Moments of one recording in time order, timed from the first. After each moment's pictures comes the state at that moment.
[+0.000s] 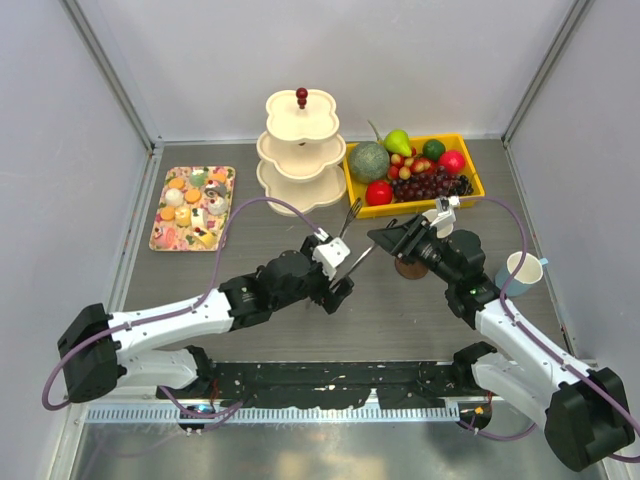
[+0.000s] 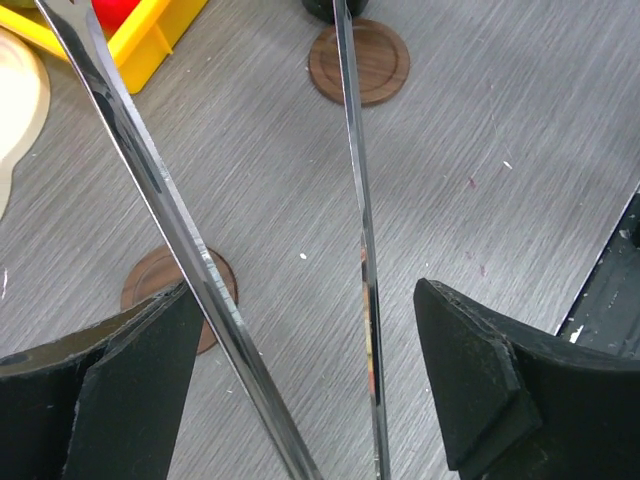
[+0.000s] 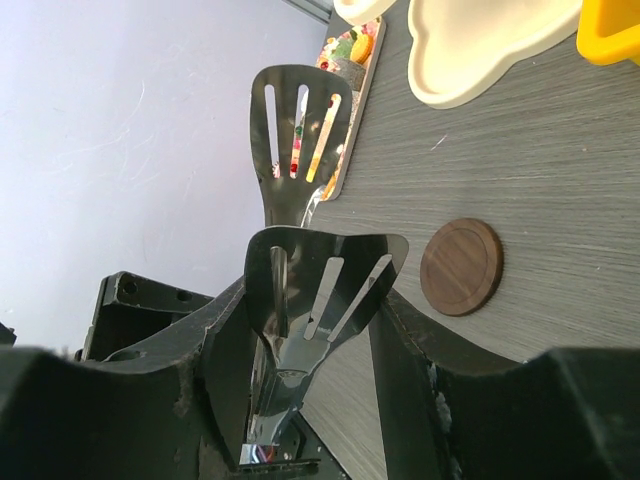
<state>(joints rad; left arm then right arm) -1.07 1.18 0.75 0.02 -0.12 -0.03 0.38 0.89 0.44 0.36 -0.34 0.99</state>
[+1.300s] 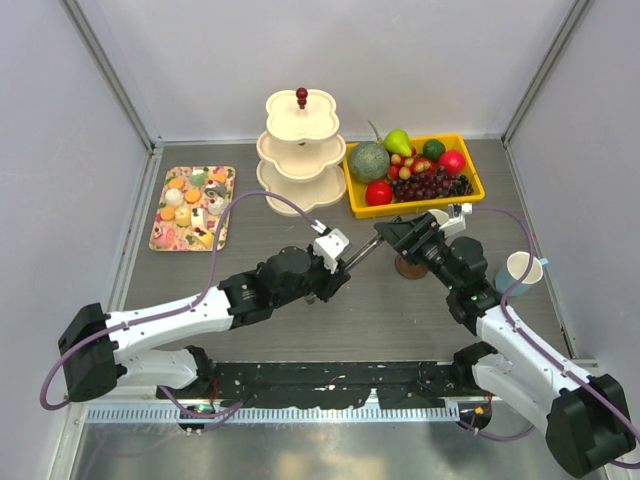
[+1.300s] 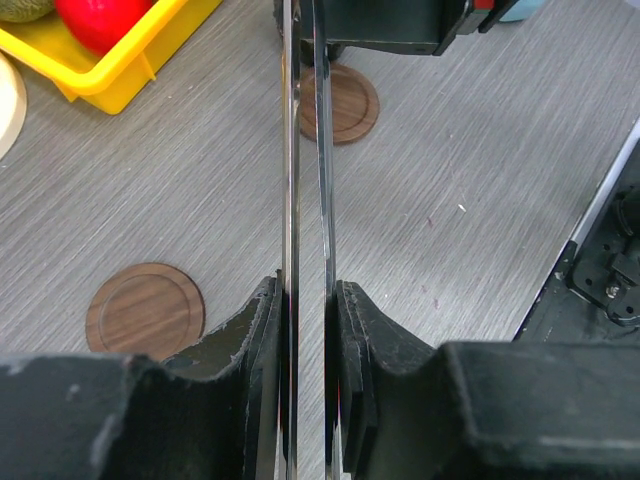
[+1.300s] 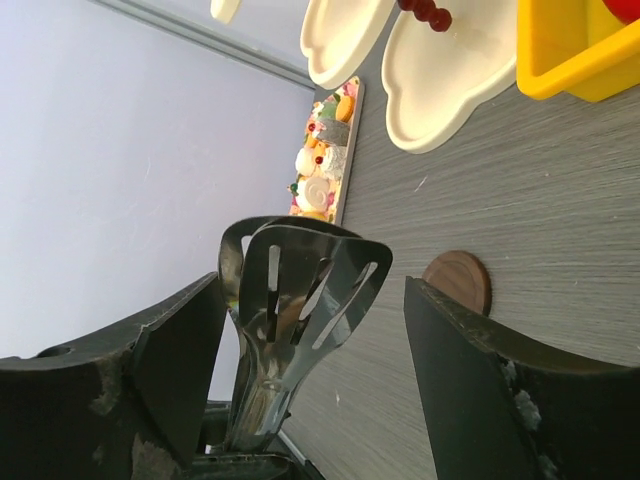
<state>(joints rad) -1.08 1.19 0.80 0.03 -0.13 -0.14 0.38 0.85 0.39 0.39 -0.20 1.08</state>
